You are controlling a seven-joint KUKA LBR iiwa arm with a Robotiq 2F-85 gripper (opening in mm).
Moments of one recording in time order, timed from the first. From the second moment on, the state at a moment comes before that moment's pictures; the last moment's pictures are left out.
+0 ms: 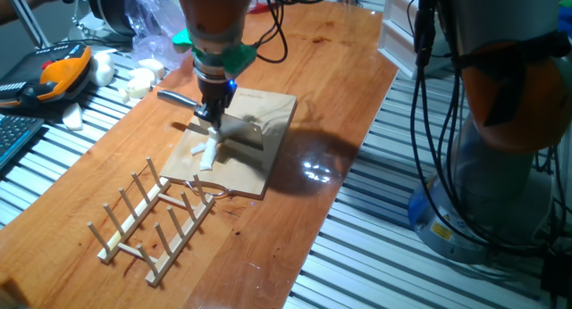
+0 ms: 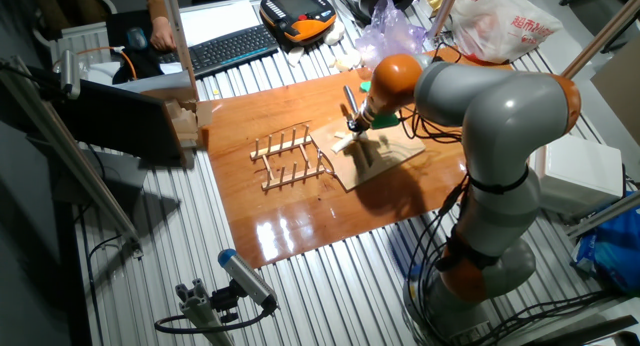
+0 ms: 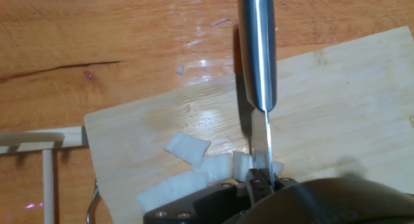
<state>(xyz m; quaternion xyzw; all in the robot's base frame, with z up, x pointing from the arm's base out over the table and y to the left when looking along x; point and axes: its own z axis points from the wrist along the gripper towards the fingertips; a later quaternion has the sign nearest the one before) 0.560 0.044 0.080 0.04 0.99 0.01 0.10</state>
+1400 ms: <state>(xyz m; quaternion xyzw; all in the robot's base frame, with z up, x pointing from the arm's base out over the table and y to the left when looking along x) 0.561 0.039 0.127 -0.01 1.00 0.01 0.08</state>
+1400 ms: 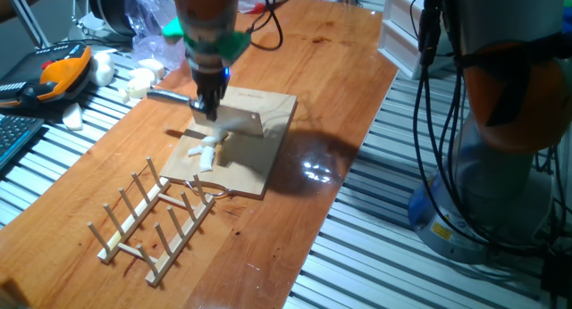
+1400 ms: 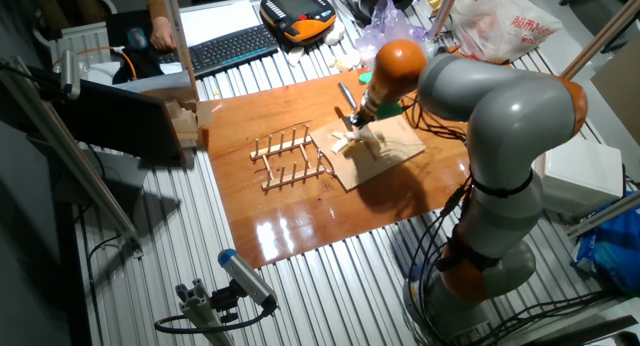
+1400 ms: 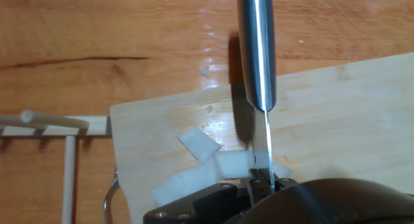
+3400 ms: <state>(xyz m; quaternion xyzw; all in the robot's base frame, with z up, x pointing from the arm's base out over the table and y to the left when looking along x) 0.563 0.036 0.092 0.02 0.99 0.01 0.11</state>
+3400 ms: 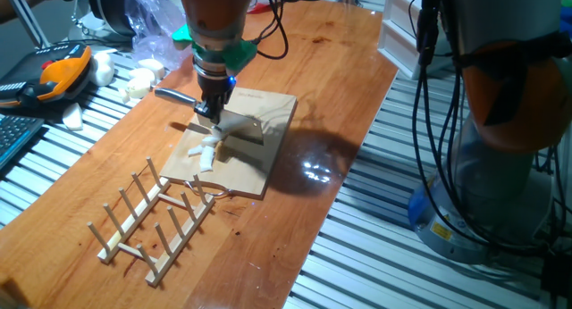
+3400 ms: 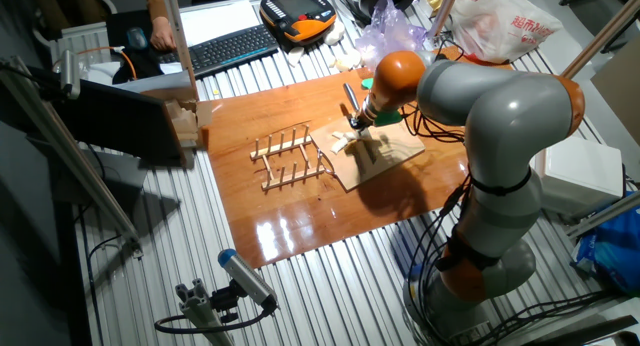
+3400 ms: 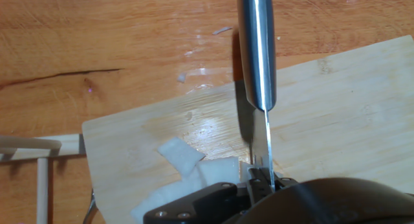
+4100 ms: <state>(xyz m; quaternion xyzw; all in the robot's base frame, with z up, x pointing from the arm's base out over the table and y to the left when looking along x) 0.563 0.042 0.079 0.01 0.99 0.00 0.13</state>
